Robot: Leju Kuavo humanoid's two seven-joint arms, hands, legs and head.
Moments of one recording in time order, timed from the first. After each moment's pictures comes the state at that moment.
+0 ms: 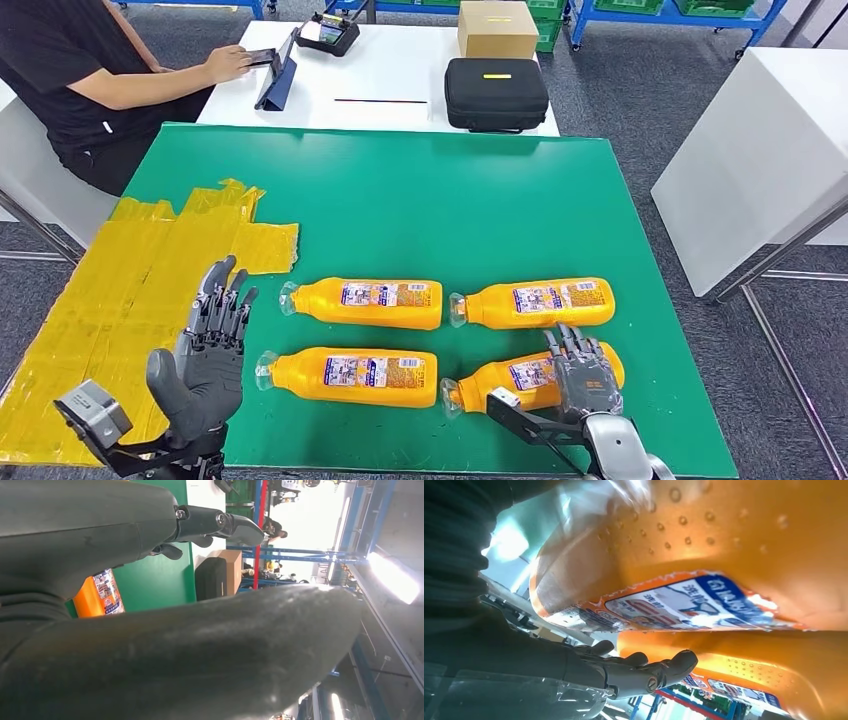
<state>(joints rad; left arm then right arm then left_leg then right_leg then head) 0.19 0.02 -0.37 -1.75 0.18 0.05 -0.48 0.16 -0.21 0.16 -1.36 1.45 0.21 0.23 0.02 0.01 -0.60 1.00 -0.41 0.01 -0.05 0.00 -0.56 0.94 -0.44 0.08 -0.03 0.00</state>
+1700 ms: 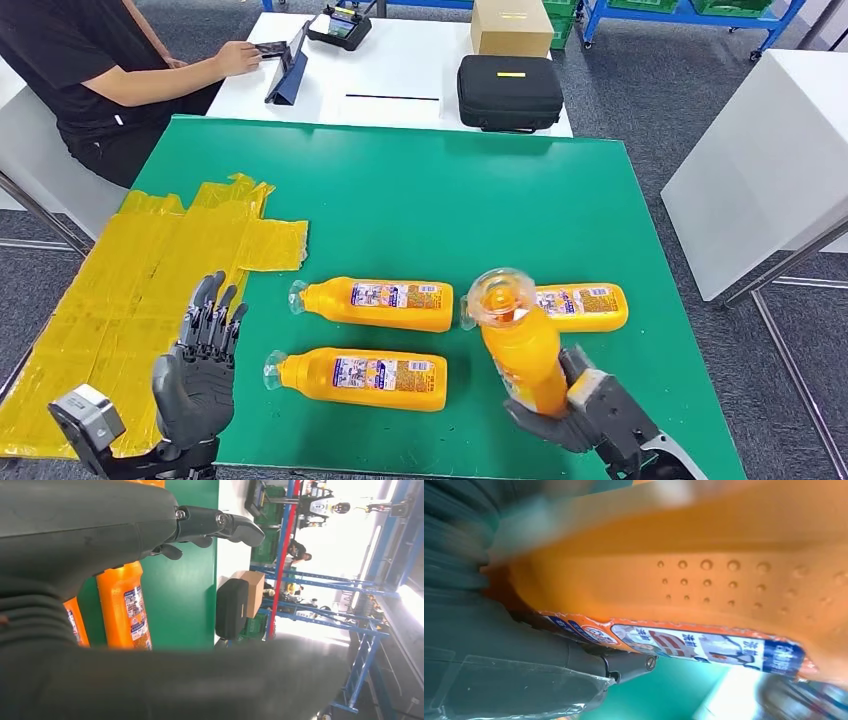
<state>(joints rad) 0.26 0.01 -0.32 -1.78 0.19 0.09 -0.43 0.29 -0.16 -0.03 -1.79 0.21 0.42 -0.13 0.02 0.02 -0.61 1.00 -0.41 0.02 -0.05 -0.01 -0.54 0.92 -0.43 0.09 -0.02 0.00</state>
